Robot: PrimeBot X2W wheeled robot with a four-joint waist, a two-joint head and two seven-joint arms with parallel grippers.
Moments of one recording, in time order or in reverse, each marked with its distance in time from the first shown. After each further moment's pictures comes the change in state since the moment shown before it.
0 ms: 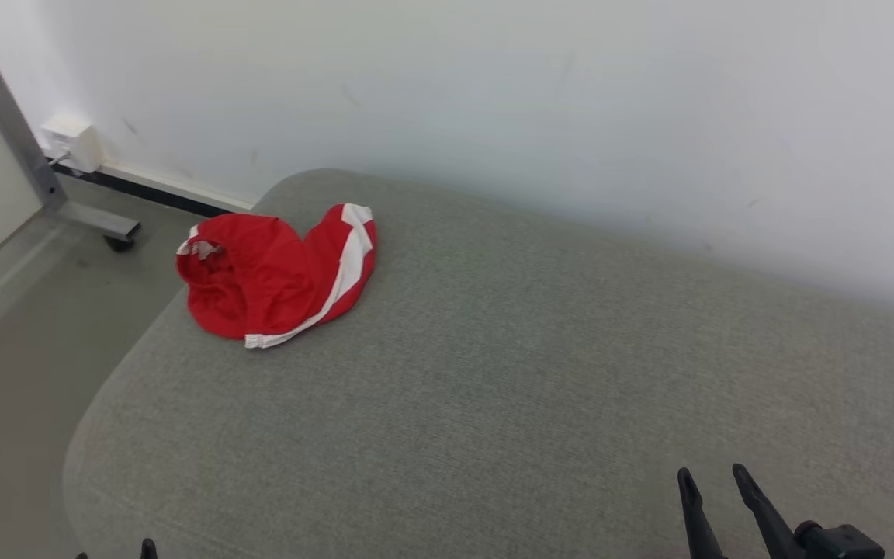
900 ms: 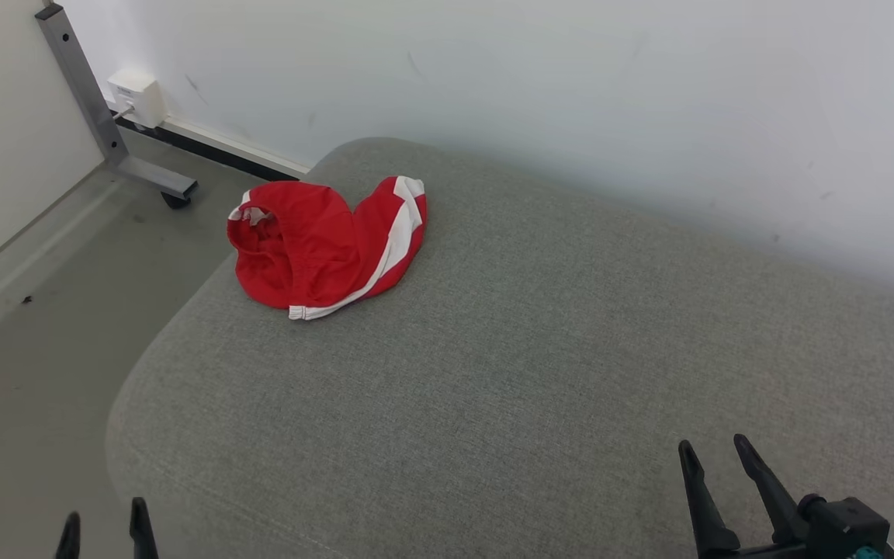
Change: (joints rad) left arm -0.059 0.001 0.009 0.014 -0.050 0.009 0.000; right arm -0.052 -0.024 0.021 0.006 0.007 0.000 -0.002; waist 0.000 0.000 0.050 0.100
